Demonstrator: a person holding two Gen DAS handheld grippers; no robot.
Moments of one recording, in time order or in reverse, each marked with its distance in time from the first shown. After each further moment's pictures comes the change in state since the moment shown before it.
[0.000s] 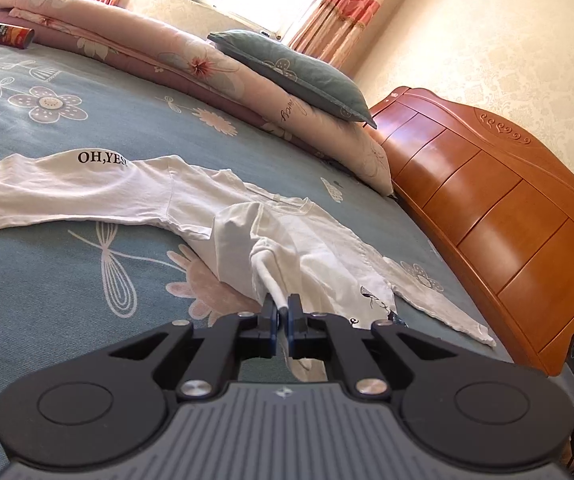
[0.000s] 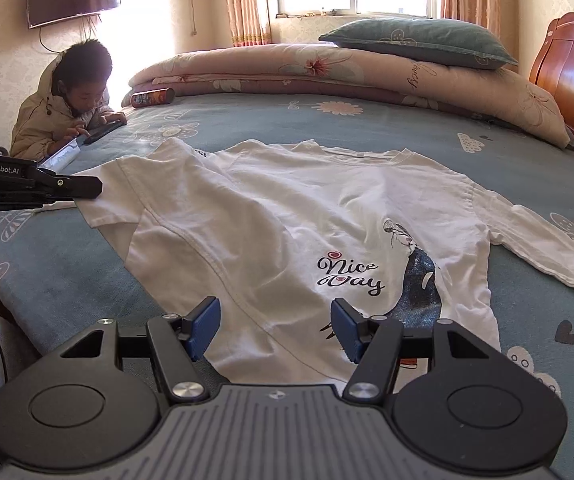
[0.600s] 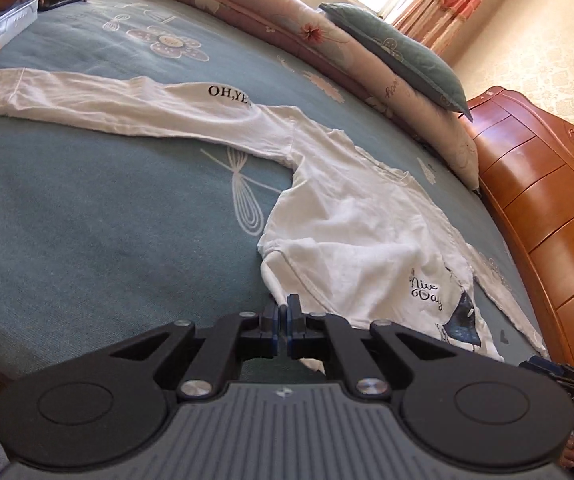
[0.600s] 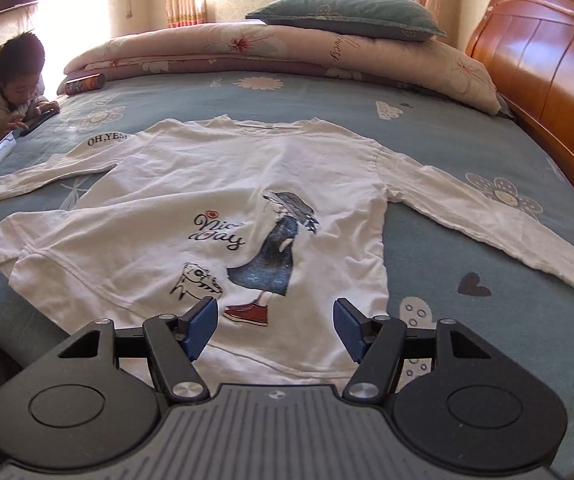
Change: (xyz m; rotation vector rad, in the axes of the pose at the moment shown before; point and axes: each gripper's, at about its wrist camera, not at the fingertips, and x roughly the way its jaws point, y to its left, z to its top) left arm -0.011 0.066 -0.038 -0.186 0.134 0.239; right arm -0.034 -0.083 -0.011 0.147 0.113 -0.193
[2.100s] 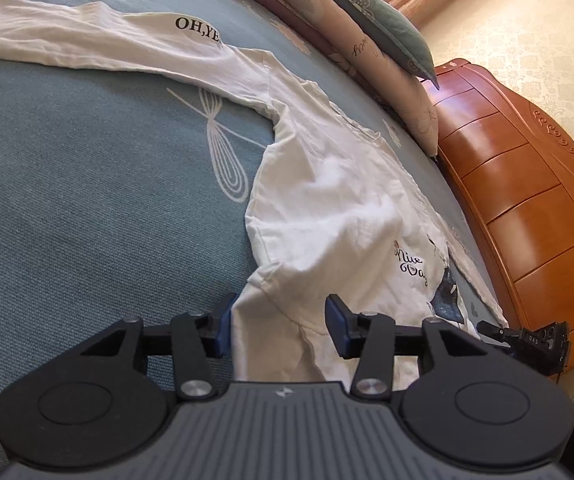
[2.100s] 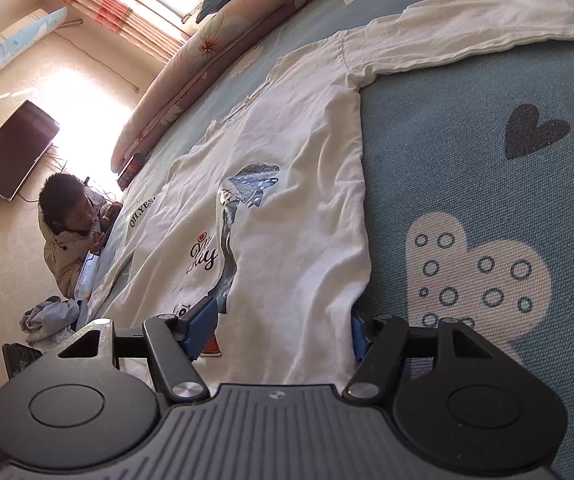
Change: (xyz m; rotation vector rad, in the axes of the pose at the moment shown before) left arm 0.059 0.037 0.008 0.000 0.148 -0.260; right arm 0.100 -0.116 -0.019 0.445 0.111 0.560
